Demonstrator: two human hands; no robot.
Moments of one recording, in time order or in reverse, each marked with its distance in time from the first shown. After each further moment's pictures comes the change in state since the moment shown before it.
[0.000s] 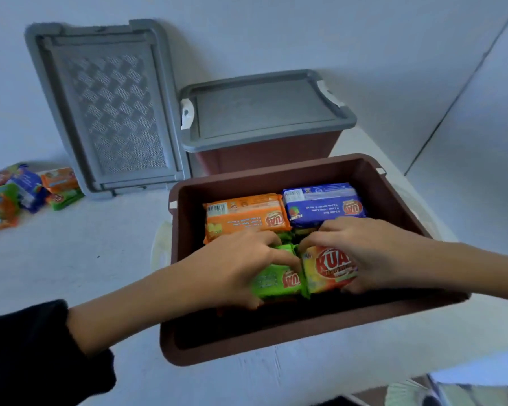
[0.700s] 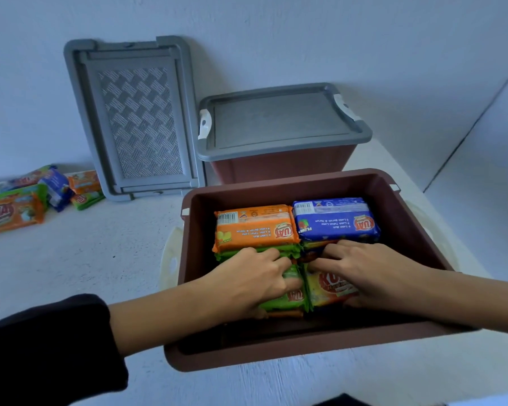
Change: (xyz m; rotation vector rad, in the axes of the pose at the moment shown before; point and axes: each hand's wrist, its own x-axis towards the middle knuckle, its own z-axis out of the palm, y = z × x) left_hand 0.015 0.007 0.019 0.409 -0.064 0.069; right_hand 0.010 0.005 0.020 -0.152 -0.019 -0.050
